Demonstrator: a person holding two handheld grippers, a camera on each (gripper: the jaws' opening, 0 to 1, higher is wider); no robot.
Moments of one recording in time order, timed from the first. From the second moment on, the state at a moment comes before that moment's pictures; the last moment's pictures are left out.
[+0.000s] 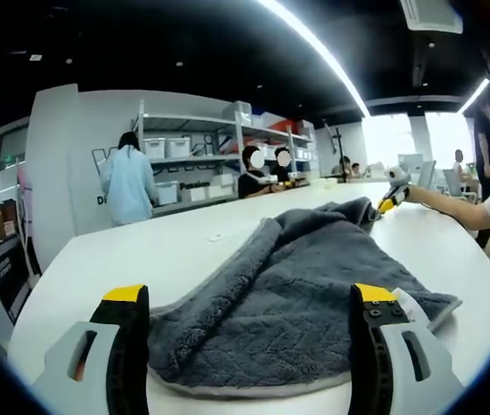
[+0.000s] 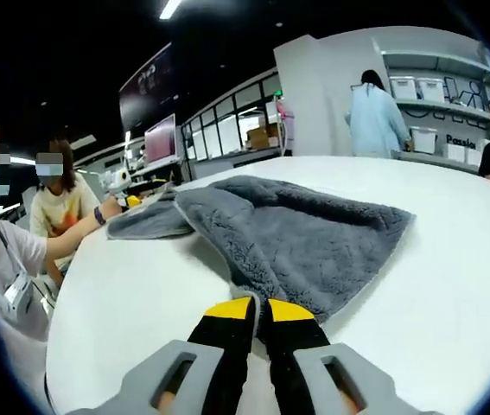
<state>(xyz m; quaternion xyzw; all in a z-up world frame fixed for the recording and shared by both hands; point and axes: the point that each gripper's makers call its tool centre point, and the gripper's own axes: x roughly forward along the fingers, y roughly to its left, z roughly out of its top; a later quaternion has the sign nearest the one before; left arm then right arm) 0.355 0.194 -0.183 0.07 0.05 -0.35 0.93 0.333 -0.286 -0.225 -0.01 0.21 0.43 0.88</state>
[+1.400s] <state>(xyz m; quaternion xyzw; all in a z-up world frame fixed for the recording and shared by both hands) 0.355 0.198 -0.190 0.07 0.06 -0.34 0.94 0.374 -0.384 -0.229 0.04 0.21 0.17 0.96</state>
